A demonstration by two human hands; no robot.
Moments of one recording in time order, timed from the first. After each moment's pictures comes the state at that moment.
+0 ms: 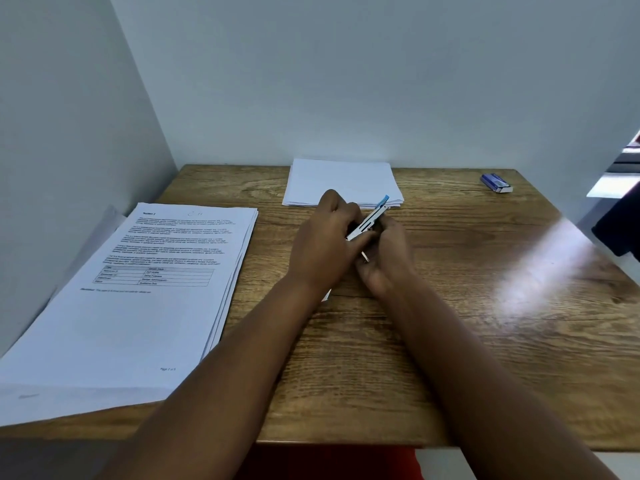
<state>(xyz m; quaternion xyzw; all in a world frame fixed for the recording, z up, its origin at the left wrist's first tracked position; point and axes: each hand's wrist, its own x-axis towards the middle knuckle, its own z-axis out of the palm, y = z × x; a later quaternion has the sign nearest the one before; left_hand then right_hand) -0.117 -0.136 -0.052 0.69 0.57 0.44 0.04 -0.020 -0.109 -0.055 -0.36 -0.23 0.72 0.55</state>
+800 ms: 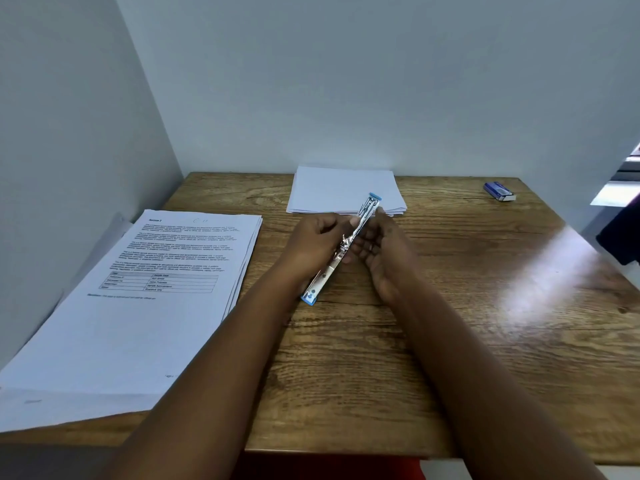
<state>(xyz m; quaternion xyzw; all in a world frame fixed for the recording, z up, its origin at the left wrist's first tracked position) -0.138 -0.127 -0.050 0.51 0.53 0.51 0.45 -0.018 -0.103 -0.057 -0.39 -0.34 0.66 0.54</state>
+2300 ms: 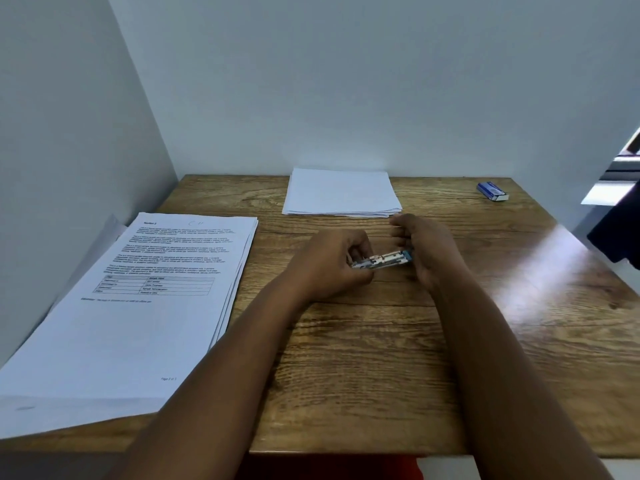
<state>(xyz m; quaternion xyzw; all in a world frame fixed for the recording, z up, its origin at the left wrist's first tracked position) -0.132 -0.134 -0.049 0.77 0.54 0.28 0.20 0.038 -0.084 -0.047 -0.53 -0.40 0.56 0.50</state>
